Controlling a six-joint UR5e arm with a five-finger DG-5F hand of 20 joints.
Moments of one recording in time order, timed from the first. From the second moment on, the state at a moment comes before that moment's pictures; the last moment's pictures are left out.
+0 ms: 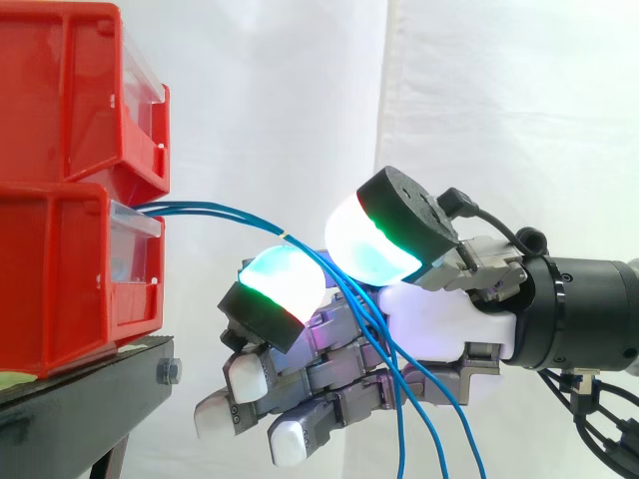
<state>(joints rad) 0.04 -2.41 -1.09 -2.70 -1.60 -0.15</state>
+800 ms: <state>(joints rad) 0.04 -2.41 -1.09 -2.71 -1.60 -0.14</state>
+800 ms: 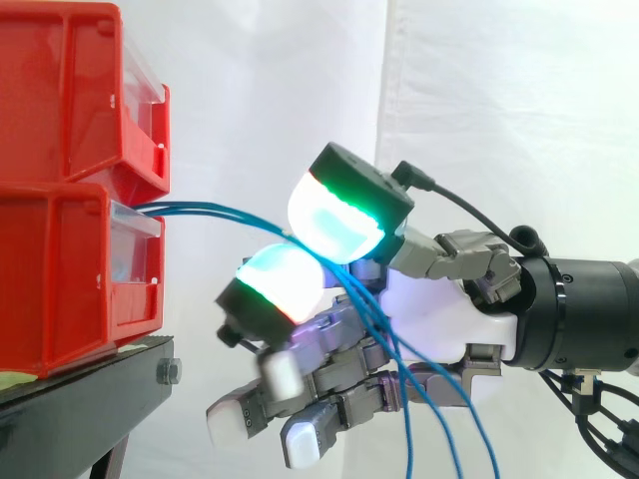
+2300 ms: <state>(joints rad) 0.04 -2.41 -1.09 -2.73 -1.60 -0.13</state>
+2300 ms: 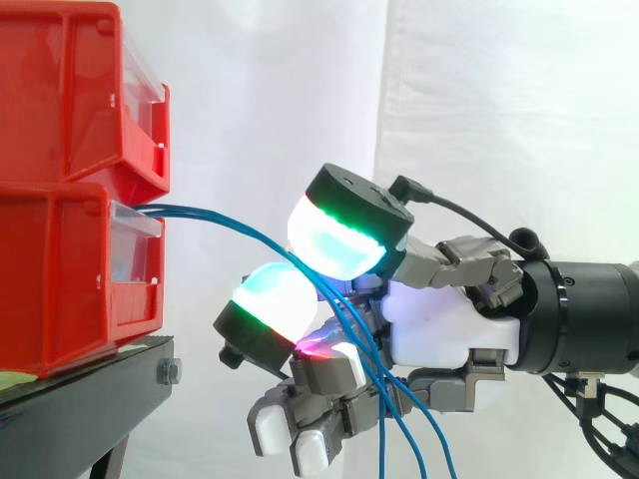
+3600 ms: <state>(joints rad) 0.04 -2.41 -1.09 -2.73 -1.60 -0.13</state>
